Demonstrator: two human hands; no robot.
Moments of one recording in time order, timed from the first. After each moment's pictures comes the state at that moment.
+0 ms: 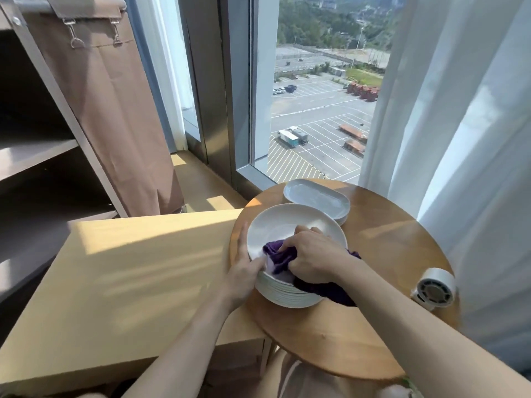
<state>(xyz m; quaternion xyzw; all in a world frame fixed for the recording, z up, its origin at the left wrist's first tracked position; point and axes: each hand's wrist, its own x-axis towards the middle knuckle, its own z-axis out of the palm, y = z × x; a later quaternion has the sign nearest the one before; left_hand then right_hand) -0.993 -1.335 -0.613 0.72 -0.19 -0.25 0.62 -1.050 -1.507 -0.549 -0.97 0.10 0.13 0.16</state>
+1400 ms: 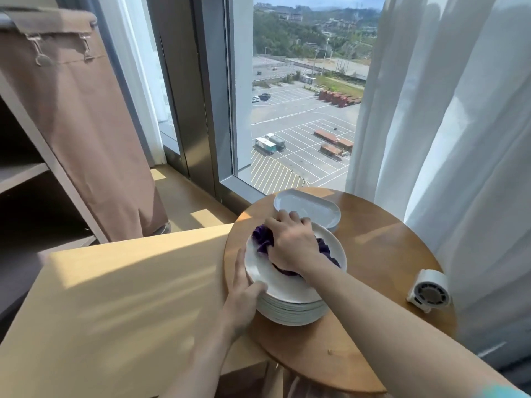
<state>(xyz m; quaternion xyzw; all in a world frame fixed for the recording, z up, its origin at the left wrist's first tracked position) -0.990 -1.333 -0.619 0.72 -0.18 -0.24 0.63 -0.983 -1.503 -0.588 -0.98 0.12 -0.14 0.01</state>
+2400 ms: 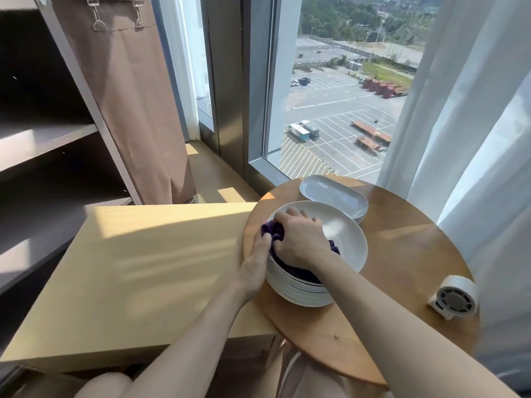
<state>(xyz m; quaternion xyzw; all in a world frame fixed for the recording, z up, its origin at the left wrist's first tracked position) -0.988 -1.340 -0.613 0.70 -0.15 -0.26 0.65 -0.991 -1.480 -0.593 -0.99 0.07 -0.04 0.12</state>
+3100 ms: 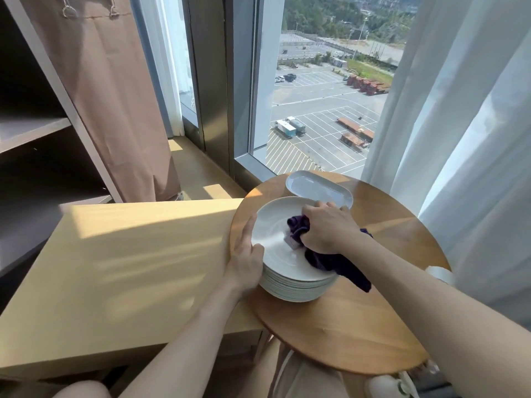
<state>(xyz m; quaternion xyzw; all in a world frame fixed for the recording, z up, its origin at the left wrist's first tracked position) -0.983 -1.347 -0.630 0.77 -0.17 -0.18 0.59 -1.015 -1.551 -0.566 -0.99 0.13 0.09 0.01</state>
